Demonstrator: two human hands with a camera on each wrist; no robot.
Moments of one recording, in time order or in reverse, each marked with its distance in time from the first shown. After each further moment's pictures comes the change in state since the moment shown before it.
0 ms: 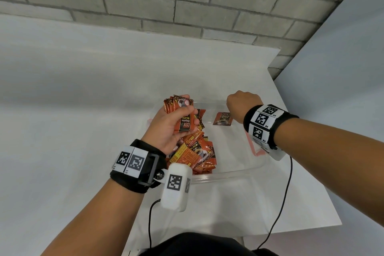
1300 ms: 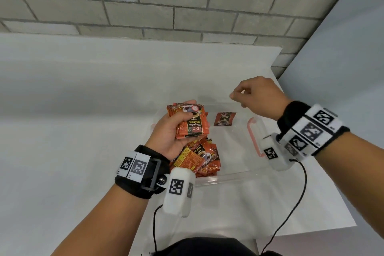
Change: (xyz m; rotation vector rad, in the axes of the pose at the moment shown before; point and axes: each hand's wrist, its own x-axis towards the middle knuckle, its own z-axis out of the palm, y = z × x) left_hand -0.005 0.001 0.003 -0.204 -0.062 -0.091; right_hand -0.035 0.031 -0.022 0.854 0.248 0.004
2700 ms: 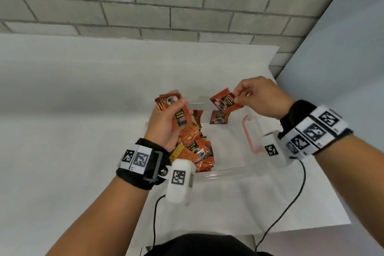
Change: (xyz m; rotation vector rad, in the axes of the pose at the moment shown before) left_hand 0.007 -0.006 0.009 0.045 0.066 0.262; right_hand -0.008 0.019 -0.010 0.118 -0.050 -0.071
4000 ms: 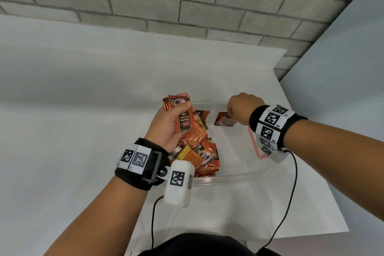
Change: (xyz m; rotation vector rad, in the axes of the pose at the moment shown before) left_hand 0.009 0.005 -0.016 0.040 0.042 -0.125; right_hand 0.052 0.001 0.061 -0.772 -0.273 0.135
